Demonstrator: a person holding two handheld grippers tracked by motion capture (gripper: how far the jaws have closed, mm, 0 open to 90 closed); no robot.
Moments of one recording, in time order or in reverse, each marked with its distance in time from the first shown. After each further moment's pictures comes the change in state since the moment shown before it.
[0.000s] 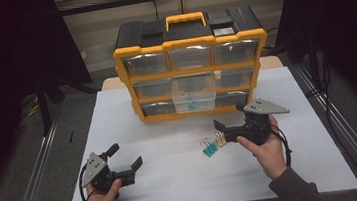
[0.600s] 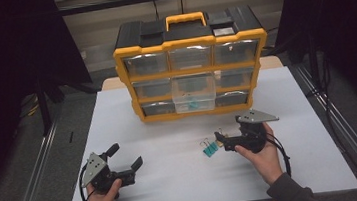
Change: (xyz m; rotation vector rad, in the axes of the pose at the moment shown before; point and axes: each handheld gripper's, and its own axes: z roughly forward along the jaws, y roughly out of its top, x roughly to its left) left arm -0.001 0.000 0.000 0.003 0.006 -0.001; right arm -0.007 -0.040 0.016 0.150 -0.027 0.000
